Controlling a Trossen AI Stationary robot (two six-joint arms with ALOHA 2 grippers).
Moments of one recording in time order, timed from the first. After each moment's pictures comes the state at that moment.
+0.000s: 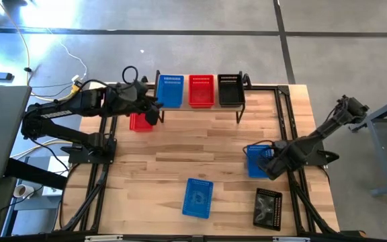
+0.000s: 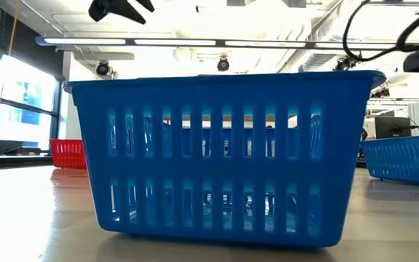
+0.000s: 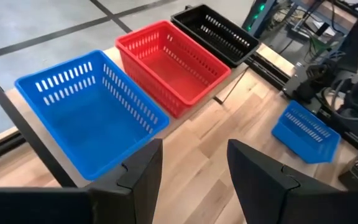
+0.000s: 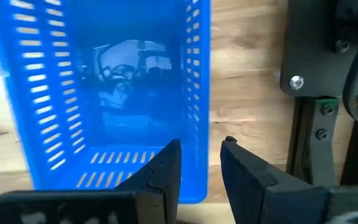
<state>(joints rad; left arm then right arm) 0.26 1.08 1.25 -0.79 -0.36 -0.54 0.63 1.10 0.71 -1.17 0.03 2.21</state>
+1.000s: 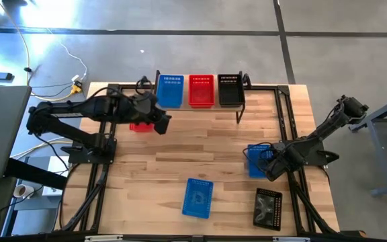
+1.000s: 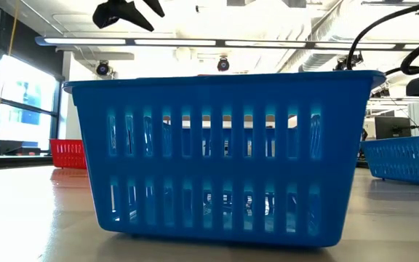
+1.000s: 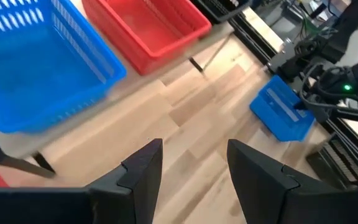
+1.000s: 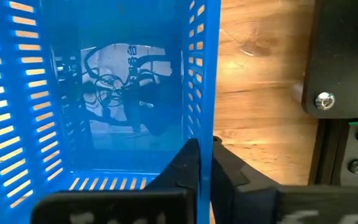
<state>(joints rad) 0.15 1.19 1.25 -0.79 -0.32 -0.76 0.64 1.10 0.57 -1.01 0.06 2.21</state>
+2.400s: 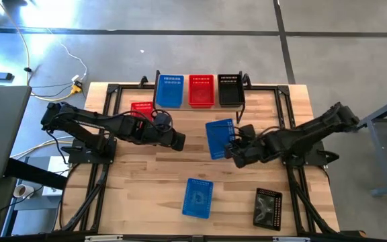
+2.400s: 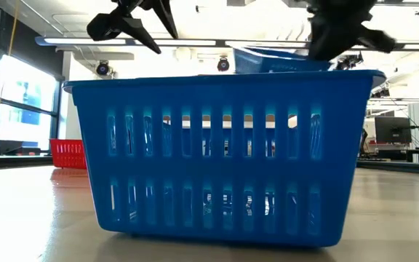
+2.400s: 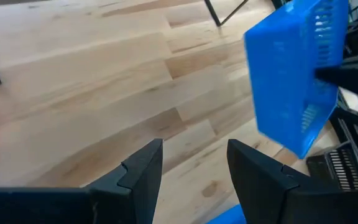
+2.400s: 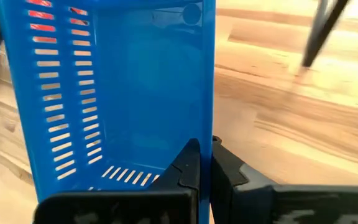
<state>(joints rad) -0.05 1.42 1.25 -0.79 -0.42 -1.23 0.34 1.40 1.12 -0.94 0.61 1.50</state>
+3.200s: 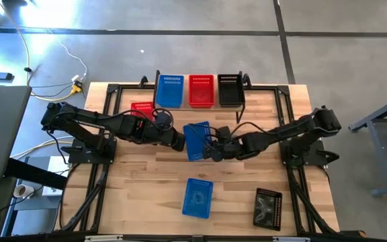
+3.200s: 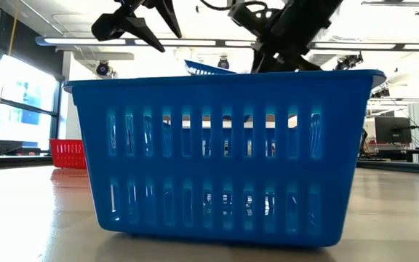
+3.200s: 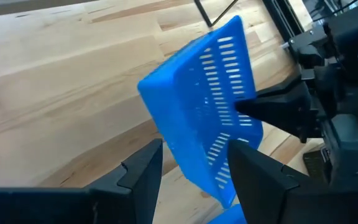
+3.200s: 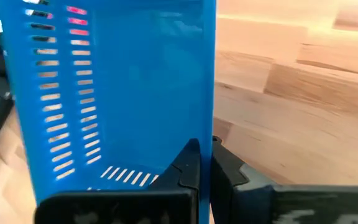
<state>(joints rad) -0.04 1.42 1.25 -0.76 -0.41 -1.17 0.22 1.63 1.13 -0.47 0.52 1.30</state>
